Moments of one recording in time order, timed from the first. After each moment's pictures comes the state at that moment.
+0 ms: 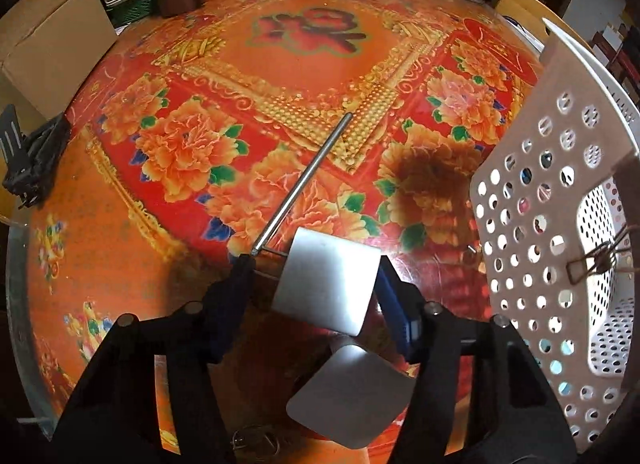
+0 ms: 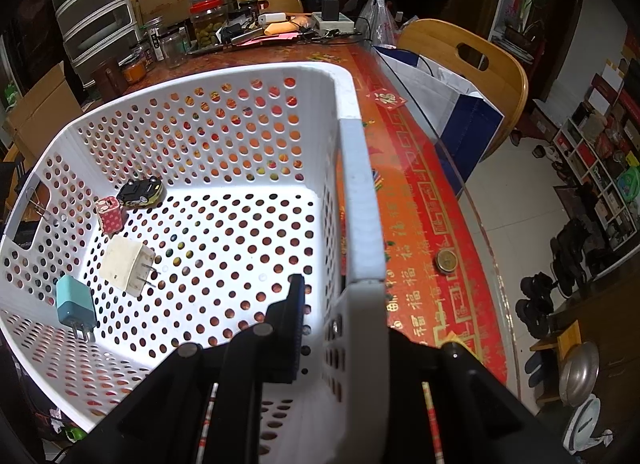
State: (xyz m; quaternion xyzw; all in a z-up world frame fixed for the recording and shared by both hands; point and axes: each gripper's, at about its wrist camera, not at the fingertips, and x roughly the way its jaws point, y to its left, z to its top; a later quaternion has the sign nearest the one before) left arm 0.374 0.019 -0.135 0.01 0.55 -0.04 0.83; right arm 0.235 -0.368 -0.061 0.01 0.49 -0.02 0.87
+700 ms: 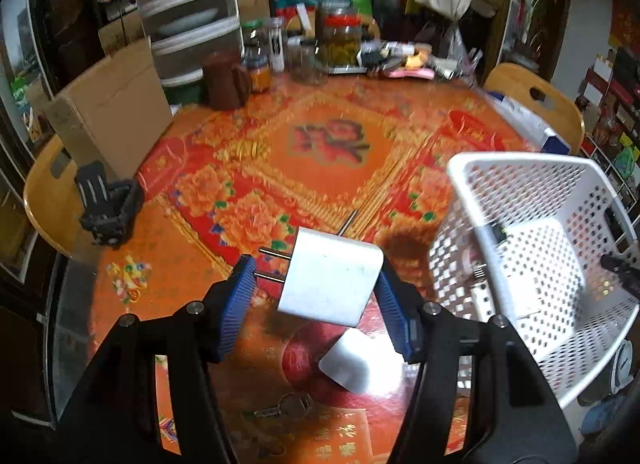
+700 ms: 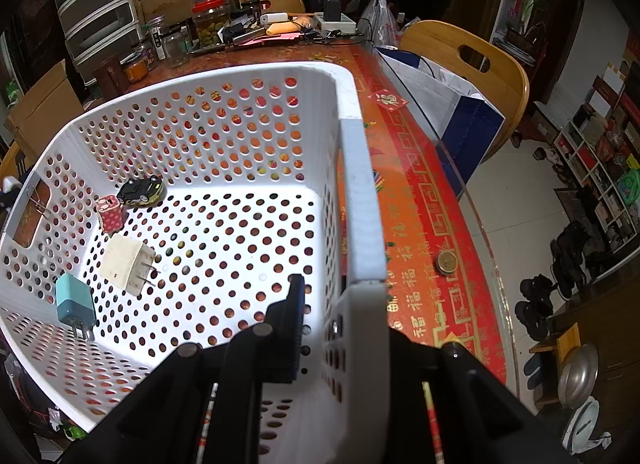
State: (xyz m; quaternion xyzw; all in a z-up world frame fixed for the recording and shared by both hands) left arm 0.308 0.034 -0.013 0.02 0.41 -0.03 0.91; right arm 0.237 -0.367 -0.060 0.00 0.49 -0.01 0.87
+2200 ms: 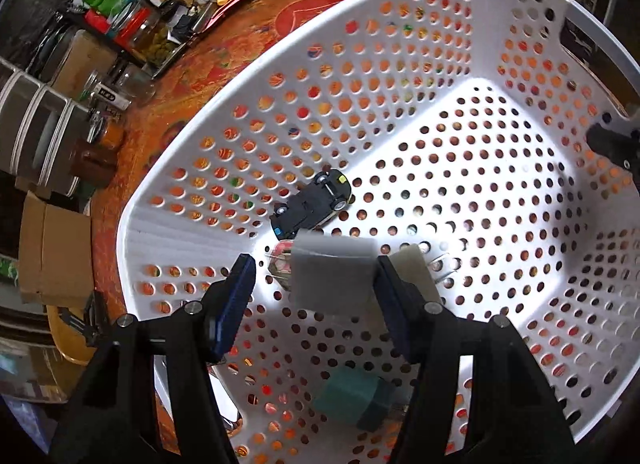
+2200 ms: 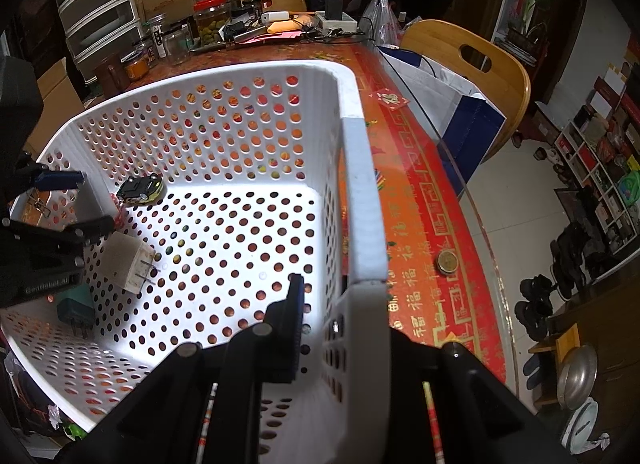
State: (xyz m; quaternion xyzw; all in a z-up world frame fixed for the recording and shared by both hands) left arm 0.350 -0.211 -0.073 0.31 0.52 -0.12 0.79; right arm 0.235 -0.366 -0.062 0.00 0.49 -0.01 0.87
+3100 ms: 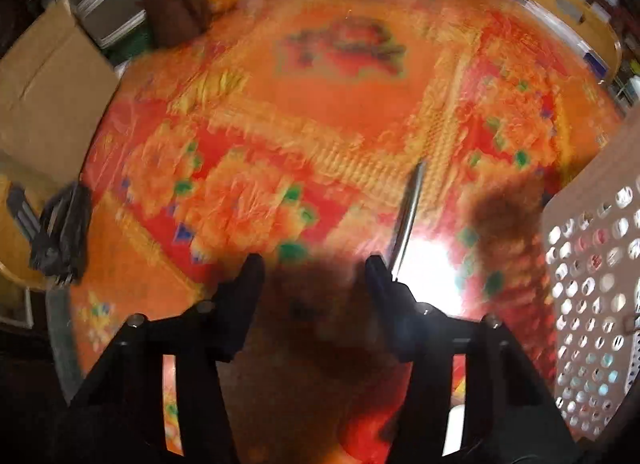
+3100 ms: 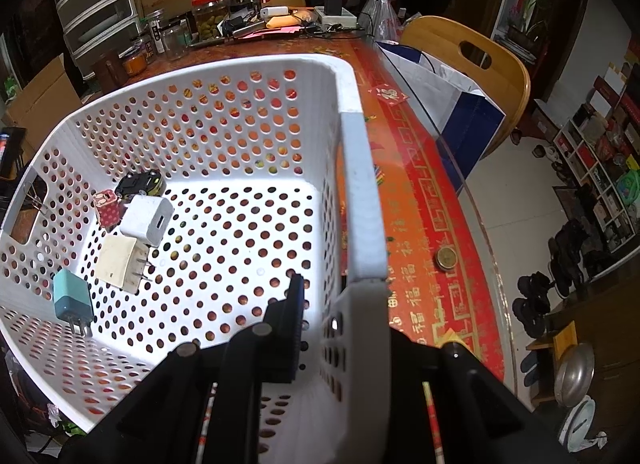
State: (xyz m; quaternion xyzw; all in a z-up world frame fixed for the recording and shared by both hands) left arm 0.421 0.035 -0.132 0.11 0.54 -0.05 0.83; right arm 0.236 -0.367 -0.062 -0.01 0.50 -0.02 0.86
